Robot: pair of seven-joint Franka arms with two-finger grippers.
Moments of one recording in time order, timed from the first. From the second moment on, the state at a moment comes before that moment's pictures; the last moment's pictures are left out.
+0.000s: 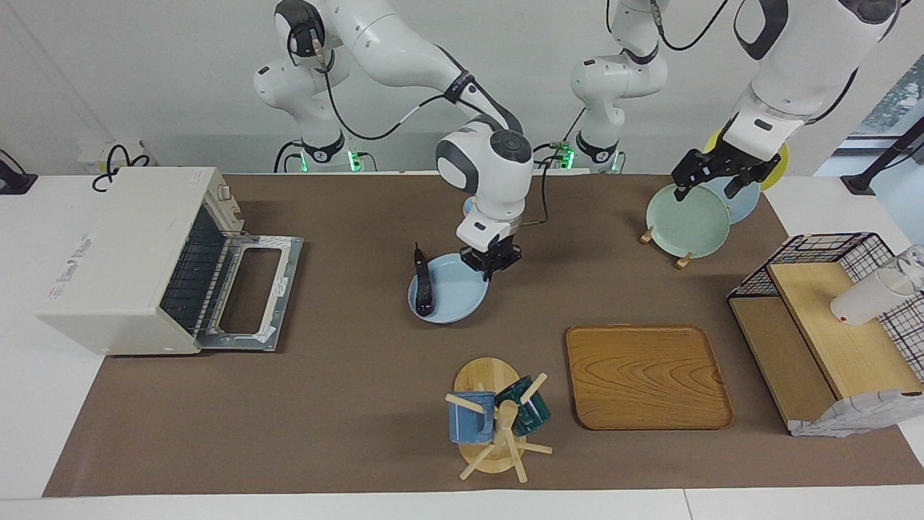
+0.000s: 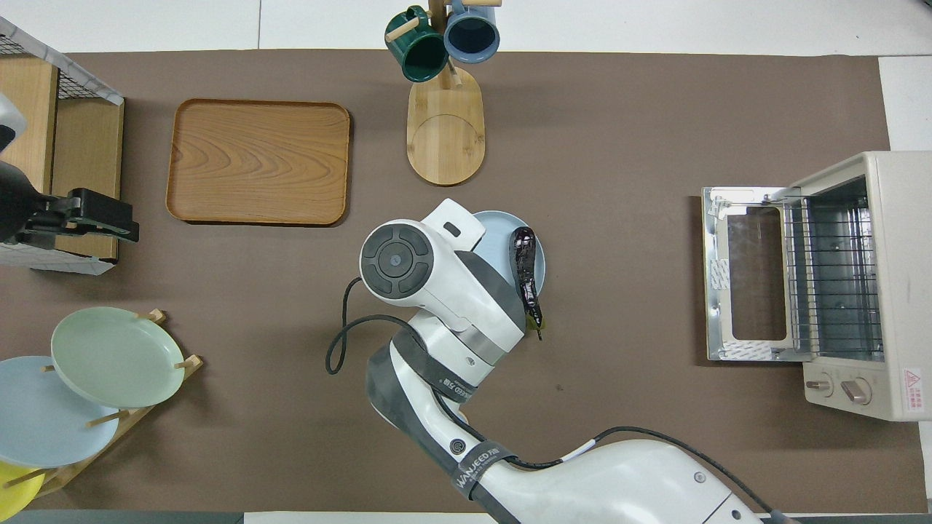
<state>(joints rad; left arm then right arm) 0.05 -0.01 -0.15 -1.59 -0.03 1.54 -0.10 0.69 0.50 0.04 -1.57 -0.13 2.09 0.72</state>
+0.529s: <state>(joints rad) 0.05 -0.01 -0.15 -1.59 -0.03 1.57 -0.10 0.82 0.67 0.04 -1.44 -0.18 2.09 0.81</state>
